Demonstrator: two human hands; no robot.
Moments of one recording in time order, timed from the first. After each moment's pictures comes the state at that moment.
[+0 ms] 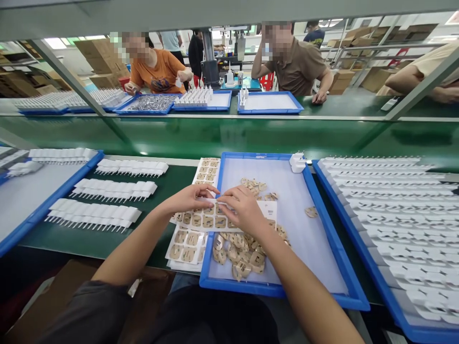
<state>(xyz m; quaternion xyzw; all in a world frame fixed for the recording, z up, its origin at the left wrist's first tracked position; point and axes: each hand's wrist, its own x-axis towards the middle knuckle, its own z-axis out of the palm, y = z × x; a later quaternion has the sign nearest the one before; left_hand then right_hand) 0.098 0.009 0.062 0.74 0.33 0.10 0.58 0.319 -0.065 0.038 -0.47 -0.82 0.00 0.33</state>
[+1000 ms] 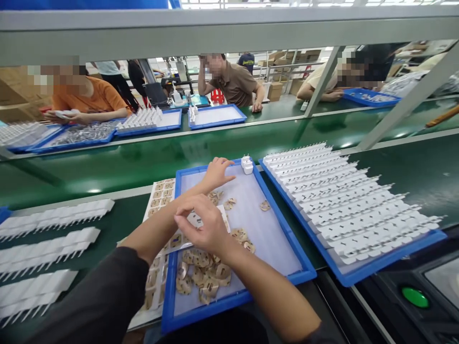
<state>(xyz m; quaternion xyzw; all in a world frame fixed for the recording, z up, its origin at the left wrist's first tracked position) 0.351 0.079 0.046 0.93 0.30 0.18 0.11 0.330 -0.097 0.087 -0.44 -0.65 0.13 0.60</state>
